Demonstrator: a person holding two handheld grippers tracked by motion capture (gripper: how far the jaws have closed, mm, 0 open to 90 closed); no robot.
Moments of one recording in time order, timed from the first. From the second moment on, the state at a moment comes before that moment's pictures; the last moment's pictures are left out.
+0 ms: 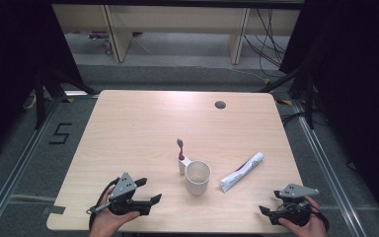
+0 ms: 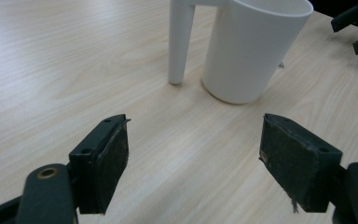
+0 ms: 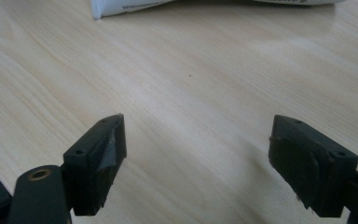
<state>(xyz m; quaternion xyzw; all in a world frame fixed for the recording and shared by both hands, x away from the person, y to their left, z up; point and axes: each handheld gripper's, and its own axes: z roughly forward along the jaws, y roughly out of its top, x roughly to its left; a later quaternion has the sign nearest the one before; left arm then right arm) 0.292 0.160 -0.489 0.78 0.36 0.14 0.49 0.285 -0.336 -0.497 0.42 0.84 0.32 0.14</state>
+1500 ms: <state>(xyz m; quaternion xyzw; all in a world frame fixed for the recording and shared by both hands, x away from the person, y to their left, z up) 0.268 0.164 -0.509 0.81 0.35 0.13 0.45 0.314 -0.320 -0.484 0.35 0.86 0.31 0.19</state>
